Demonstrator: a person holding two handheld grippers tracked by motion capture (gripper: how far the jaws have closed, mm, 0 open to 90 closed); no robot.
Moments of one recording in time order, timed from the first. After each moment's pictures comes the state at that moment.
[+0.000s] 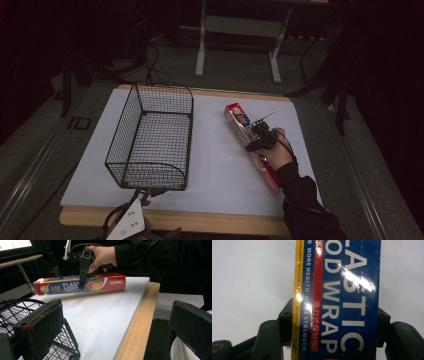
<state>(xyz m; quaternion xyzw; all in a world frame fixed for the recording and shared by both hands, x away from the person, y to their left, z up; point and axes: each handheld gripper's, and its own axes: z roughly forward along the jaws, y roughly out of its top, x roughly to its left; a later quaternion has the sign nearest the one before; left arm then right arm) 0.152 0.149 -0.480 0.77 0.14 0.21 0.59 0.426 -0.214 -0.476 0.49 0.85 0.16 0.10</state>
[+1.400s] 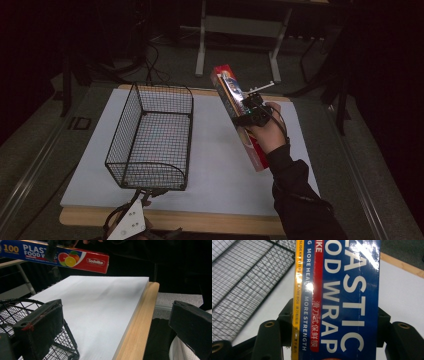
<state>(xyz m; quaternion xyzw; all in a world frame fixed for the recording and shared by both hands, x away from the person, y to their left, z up) 0.152 0.148 -0.481 0.77 0.14 0.21 0.59 0.421 -0.163 -0.374 0.46 0.83 0.27 0.16</state>
